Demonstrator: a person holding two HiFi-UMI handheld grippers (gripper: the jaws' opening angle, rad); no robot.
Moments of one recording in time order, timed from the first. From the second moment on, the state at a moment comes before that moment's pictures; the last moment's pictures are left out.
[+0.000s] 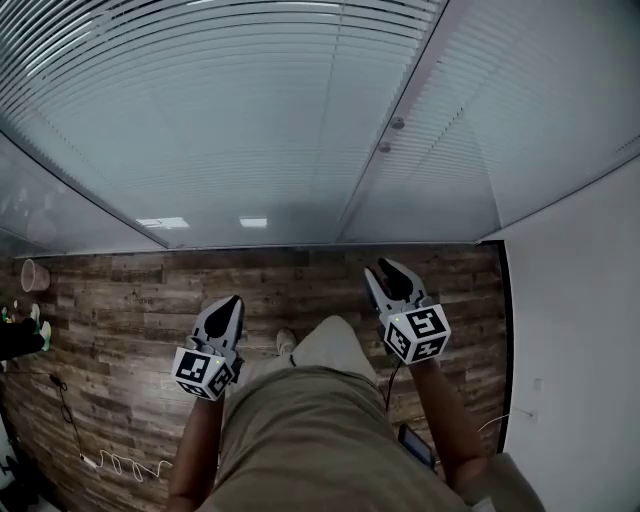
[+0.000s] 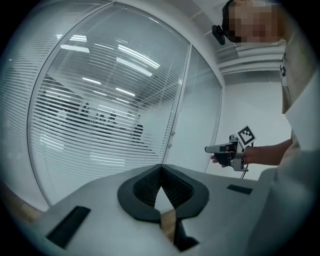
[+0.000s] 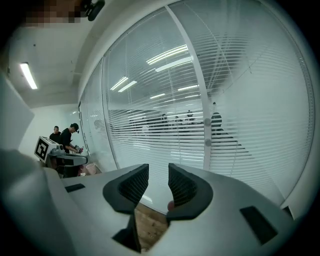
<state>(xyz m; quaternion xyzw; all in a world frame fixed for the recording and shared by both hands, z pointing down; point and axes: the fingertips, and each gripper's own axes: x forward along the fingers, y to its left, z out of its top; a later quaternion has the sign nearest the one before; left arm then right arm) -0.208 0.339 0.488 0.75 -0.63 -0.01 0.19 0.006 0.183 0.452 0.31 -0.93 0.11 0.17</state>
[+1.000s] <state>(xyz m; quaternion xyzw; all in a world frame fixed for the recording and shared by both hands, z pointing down) 0.136 0.424 0.508 0.71 -0.65 0.02 0.26 0.282 0.256 0.461 0.22 -0.95 0.10 0.18</state>
